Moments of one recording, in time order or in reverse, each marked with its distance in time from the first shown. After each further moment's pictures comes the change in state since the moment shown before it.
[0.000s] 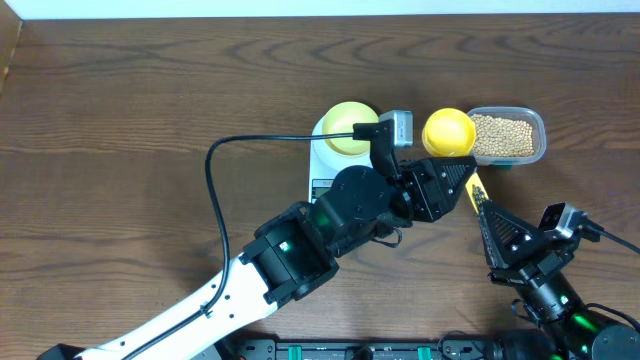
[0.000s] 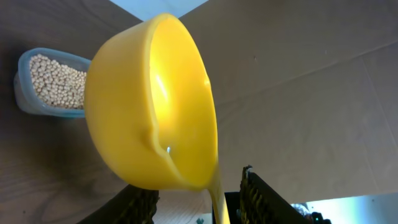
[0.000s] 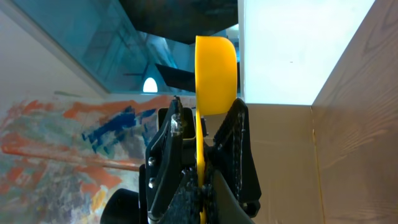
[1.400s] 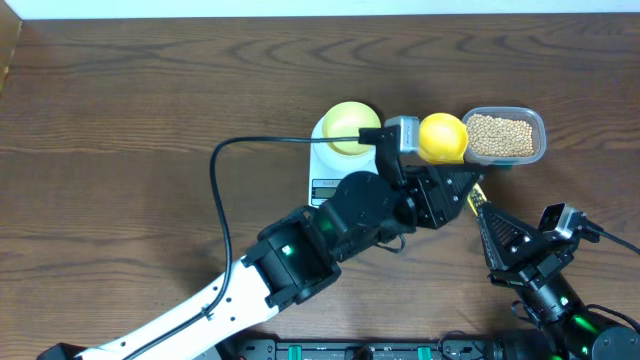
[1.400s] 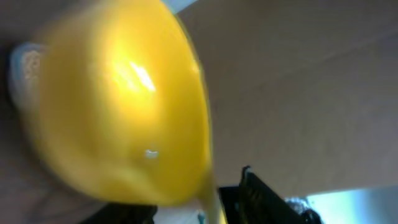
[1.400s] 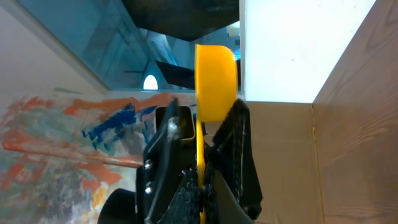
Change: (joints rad) left arm -0.016 0.000 0.000 0.000 -0.006 0.007; right arm 0.000 -0.005 0.000 0.002 -0.010 0.000
